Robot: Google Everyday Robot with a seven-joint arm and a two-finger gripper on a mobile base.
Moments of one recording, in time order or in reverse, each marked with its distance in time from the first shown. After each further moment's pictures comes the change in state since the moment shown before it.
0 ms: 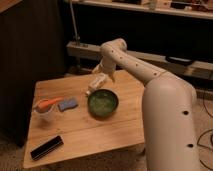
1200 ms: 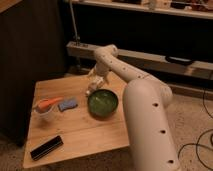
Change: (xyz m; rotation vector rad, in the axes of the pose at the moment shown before) arm -0.001 -0.024 0.073 -0.047 -0.038 -0.051
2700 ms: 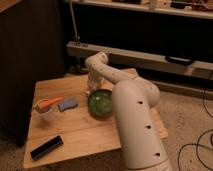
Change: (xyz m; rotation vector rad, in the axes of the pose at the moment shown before) arm -0.010 -0.013 0.054 -0.107 0.040 -0.086
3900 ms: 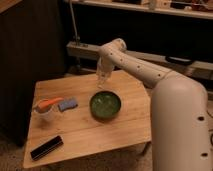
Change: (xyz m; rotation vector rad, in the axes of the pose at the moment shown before) arm 0.006 0.051 -0.166 0.165 0.149 -0.010
